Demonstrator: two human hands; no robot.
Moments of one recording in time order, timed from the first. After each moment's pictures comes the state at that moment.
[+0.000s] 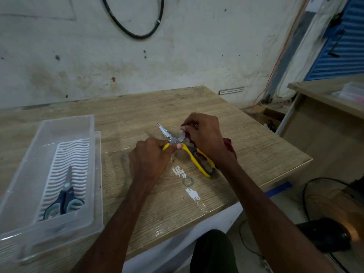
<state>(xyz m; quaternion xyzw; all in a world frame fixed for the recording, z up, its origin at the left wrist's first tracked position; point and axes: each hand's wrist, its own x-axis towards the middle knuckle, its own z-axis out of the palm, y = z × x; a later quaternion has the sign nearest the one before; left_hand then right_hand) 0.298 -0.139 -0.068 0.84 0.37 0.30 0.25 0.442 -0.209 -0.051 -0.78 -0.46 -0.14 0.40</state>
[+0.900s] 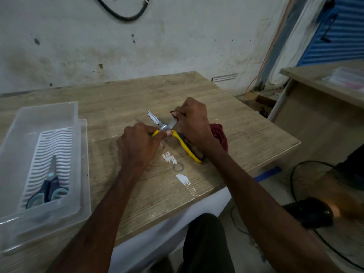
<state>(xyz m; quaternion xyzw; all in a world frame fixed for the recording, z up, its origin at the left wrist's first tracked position) 0.299 -0.139 -0.068 0.85 0.37 0.29 0.23 0.444 -0.204 -0.059 -0.80 -0.46 -0.18 0.35</state>
